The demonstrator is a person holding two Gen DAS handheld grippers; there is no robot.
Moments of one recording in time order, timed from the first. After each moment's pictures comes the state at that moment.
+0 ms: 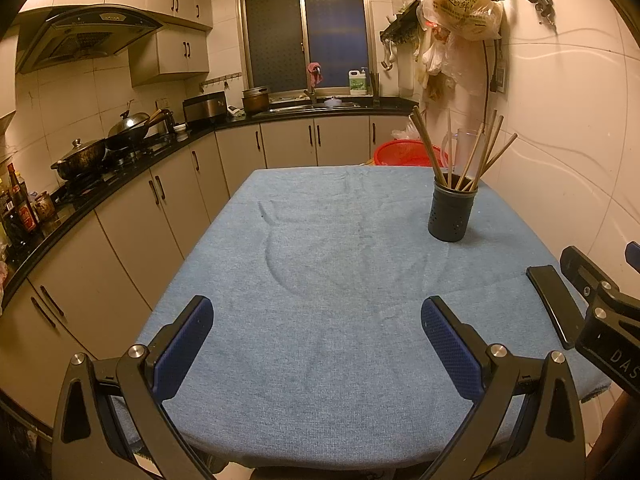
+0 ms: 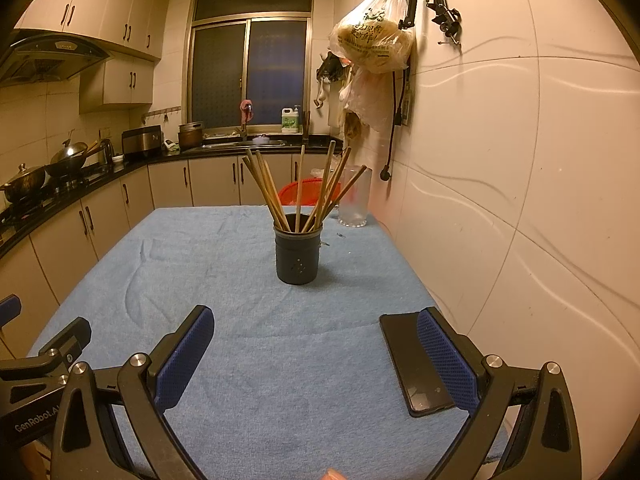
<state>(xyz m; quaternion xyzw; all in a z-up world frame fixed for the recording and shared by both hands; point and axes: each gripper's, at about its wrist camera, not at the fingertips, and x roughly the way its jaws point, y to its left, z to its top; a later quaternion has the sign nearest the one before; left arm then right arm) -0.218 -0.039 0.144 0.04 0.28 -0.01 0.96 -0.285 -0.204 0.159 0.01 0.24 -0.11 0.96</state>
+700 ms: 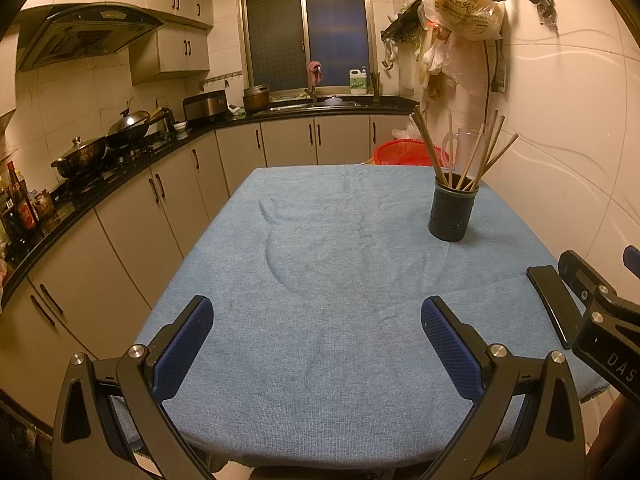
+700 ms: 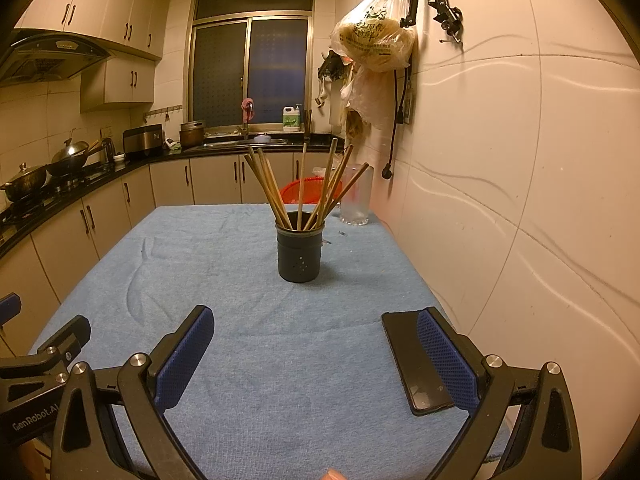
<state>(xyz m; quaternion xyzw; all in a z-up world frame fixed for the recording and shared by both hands) -0.216 -0.038 0.142 0.04 0.29 -0.01 0.96 -0.282 -0.204 0.155 0.01 0.25 -0.11 0.96</state>
